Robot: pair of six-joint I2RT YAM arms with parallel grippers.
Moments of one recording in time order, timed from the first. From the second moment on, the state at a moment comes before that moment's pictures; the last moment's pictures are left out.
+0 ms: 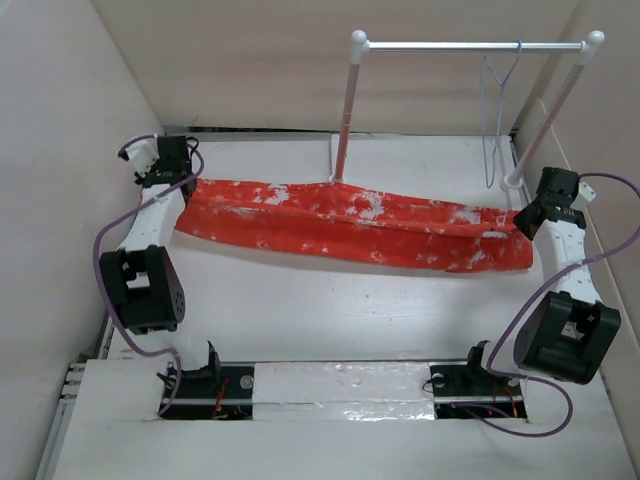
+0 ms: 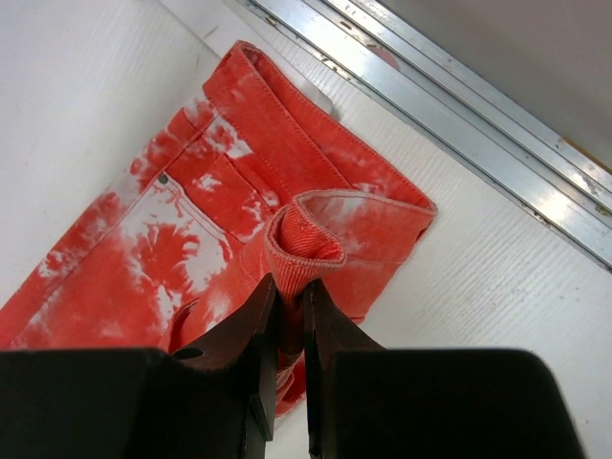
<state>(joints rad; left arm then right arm) 0.09 1.61 1.32 -0.45 -0.70 -0.68 -0.35 1.34 1.09 -0.57 0.30 0.55</state>
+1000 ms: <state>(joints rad) 0.04 2.25 1.90 -0.42 -0.66 -0.44 -0.29 1.70 1.36 -0.50 0.36 0.54</state>
